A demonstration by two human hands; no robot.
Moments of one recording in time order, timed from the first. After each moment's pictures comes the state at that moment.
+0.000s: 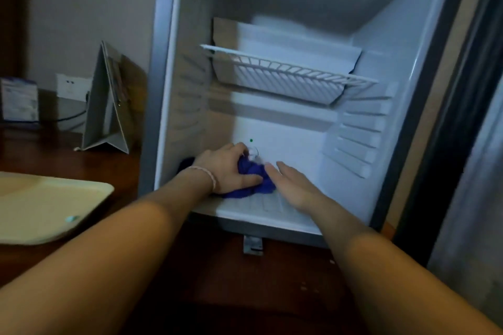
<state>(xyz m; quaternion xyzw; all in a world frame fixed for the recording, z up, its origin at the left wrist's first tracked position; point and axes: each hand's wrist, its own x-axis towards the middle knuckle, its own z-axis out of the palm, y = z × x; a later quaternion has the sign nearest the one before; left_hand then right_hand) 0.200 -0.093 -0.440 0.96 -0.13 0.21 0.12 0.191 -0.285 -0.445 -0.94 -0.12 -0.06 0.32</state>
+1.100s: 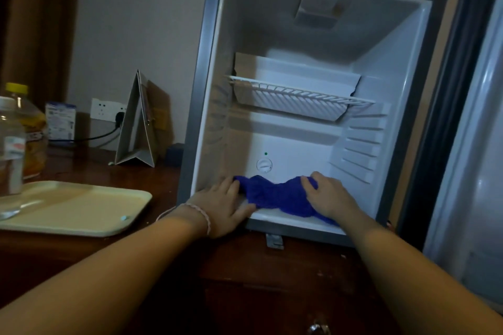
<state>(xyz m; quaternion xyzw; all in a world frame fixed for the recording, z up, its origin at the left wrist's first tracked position) 0.111 -0.051 -0.475 0.98 -0.13 0.15 0.06 0.174 -0.314 -0.445 -0.95 -0.06 -0.22 0.20</state>
